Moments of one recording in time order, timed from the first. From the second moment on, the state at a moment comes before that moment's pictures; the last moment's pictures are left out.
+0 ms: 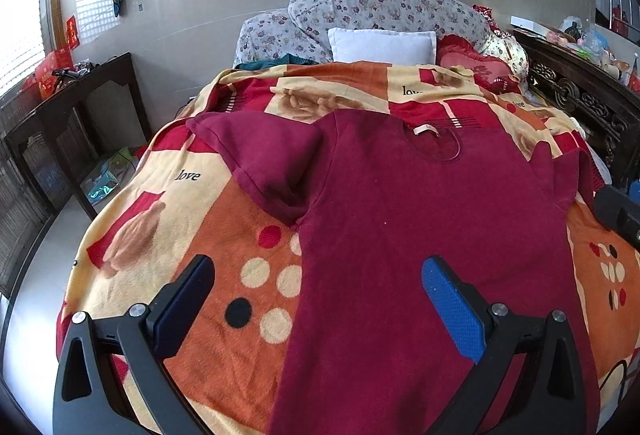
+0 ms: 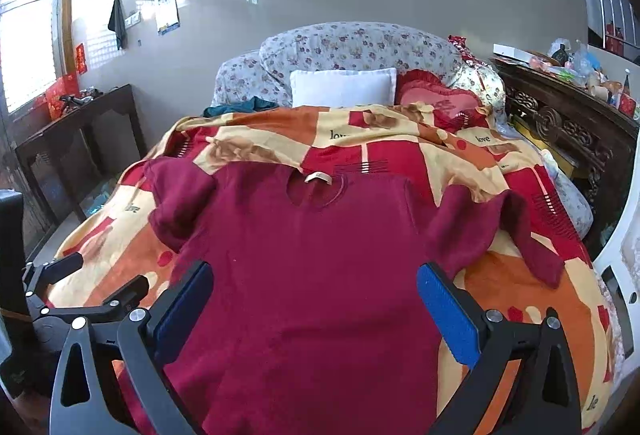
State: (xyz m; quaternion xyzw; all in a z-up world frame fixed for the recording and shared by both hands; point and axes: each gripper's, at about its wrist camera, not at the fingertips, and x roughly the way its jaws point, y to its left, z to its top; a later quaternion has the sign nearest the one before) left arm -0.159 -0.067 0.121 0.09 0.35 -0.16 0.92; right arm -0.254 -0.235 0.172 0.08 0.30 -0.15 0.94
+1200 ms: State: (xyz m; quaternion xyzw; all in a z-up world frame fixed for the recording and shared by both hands) left arm -0.115 -0.100 0.093 0.09 0.37 -0.17 0.91; right arm -0.211 -0.264 0.120 0.11 0.35 -0.17 0.91
